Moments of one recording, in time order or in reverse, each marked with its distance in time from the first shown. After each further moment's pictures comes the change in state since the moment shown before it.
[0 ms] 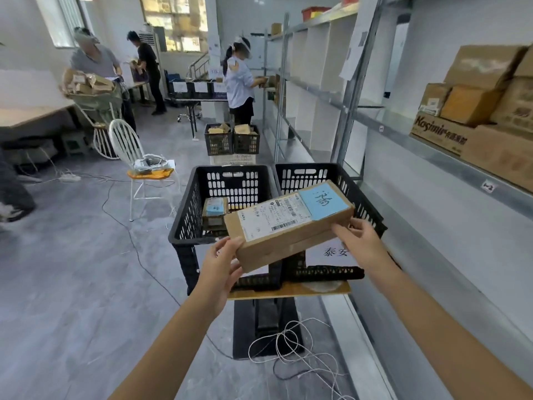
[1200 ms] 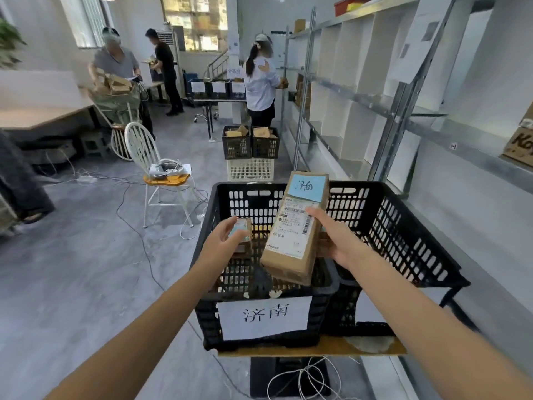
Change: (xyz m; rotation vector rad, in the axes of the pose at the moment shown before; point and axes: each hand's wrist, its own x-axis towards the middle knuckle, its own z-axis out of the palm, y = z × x) left_hand 0.201 0.086 -0.055 0.643 0.039 0.235; right_hand 0.202 -0.036 0.168 0.294 -0.260 0.259
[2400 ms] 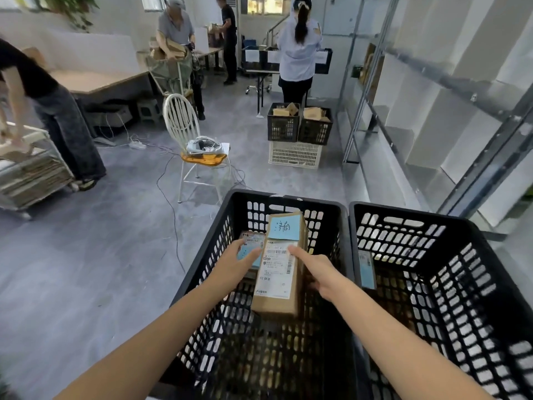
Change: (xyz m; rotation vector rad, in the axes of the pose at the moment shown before) left_hand 0.188 -0.078 0.031 0.186 0.080 -0.265; right_hand 0.225 0.026 0.042 -0.276 -0.182 0.274
